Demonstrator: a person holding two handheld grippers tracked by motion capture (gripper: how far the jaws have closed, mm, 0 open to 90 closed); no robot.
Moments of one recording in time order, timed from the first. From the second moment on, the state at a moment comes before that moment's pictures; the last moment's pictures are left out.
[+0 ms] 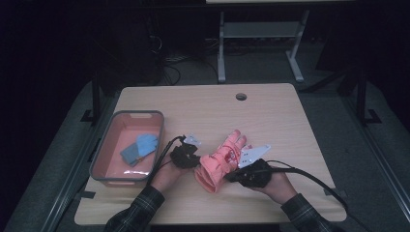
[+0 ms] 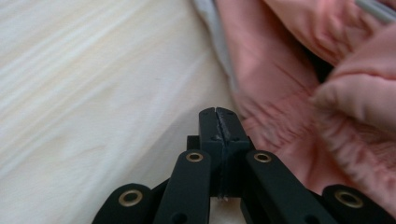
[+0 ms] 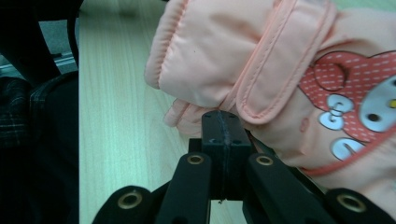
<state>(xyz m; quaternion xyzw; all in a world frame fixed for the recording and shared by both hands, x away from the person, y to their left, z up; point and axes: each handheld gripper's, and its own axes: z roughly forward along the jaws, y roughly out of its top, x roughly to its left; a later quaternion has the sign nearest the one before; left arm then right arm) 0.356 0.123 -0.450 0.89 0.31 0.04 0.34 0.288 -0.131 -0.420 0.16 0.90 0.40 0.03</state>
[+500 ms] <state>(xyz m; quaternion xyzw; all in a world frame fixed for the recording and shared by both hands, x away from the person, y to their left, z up) 0.370 0.128 -0.421 0.86 0.33 0.06 0.38 0.328 -0.160 -0.386 0.25 0.86 0.45 0.08</state>
